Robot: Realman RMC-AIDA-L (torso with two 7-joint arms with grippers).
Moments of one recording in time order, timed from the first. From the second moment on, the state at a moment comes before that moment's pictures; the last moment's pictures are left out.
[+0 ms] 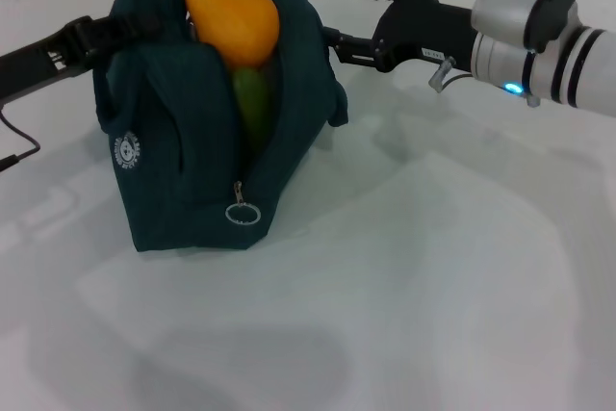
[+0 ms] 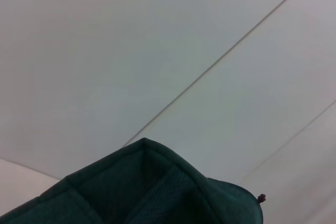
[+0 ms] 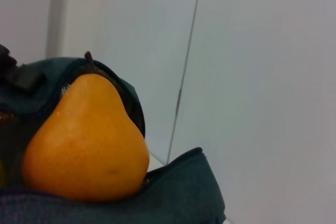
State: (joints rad) left arm -0.43 -2.06 0.51 0.74 1.76 1.56 -2.02; right arm 0.90 2.03 -1.85 -0.33 -0.54 -0.73 0.76
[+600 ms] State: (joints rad) left arm -0.44 -2.07 0.51 0.73 1.77 1.55 -2.01; right arm 0.98 2.03 -2.01 -0.29 -0.42 -0.69 0.75
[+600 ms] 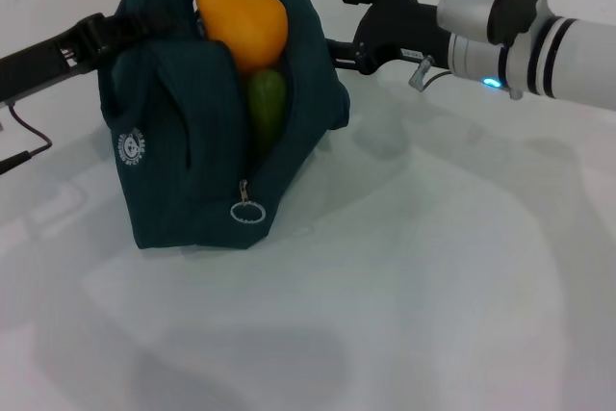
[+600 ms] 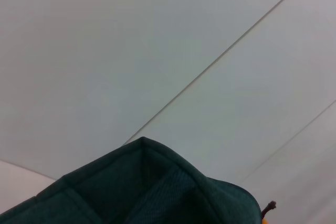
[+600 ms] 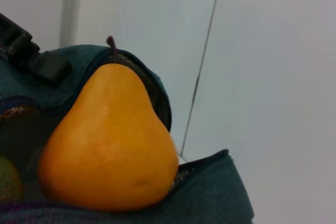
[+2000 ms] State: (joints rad) left arm -0.44 -2.07 0.51 0.71 1.76 1.52 -2.01; right arm 0.95 2.03 -2.01 -0.34 -0.41 -0.66 0.68
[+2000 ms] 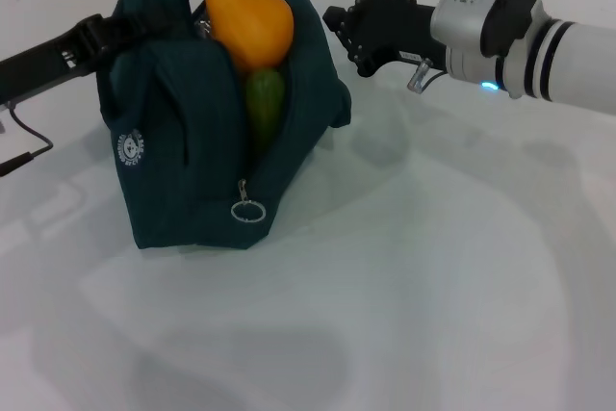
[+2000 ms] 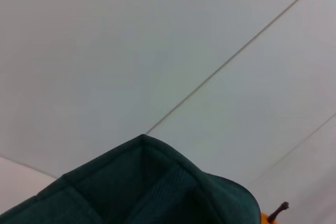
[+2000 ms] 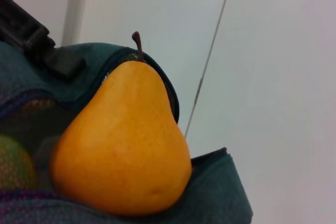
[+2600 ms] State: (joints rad) left arm -0.42 -2.05 0.50 0.71 1.74 1.51 -2.00; right arm 0.79 2.03 -1.94 -0.47 -0.42 -0.71 0.60
